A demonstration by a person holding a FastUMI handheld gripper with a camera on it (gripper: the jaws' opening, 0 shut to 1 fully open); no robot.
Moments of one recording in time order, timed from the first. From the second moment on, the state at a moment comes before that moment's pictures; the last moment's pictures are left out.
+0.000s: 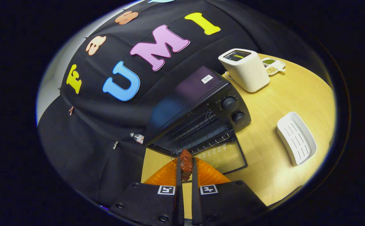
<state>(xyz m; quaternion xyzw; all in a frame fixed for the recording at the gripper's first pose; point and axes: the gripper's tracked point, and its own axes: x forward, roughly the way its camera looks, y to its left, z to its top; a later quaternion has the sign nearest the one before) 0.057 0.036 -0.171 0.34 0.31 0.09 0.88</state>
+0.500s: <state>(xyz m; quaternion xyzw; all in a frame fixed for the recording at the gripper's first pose) 0.135 0.069 -0.213 0.43 0.25 0.05 0.87</state>
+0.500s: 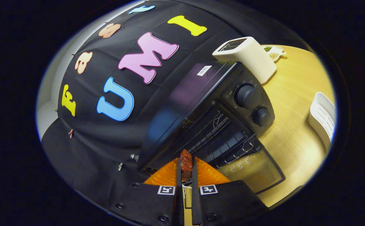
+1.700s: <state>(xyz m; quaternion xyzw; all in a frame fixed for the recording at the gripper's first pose) 0.140 0.041 -0.240 0.25 0.21 -0.05 0.94</state>
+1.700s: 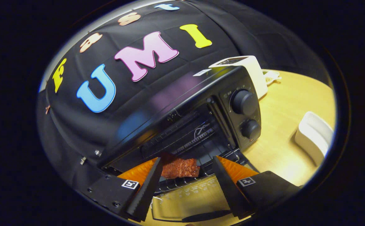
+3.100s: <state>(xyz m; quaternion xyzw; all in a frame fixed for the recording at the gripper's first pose) -0.006 0.060 -0.341 -0.03 0.43 0.02 0.90</state>
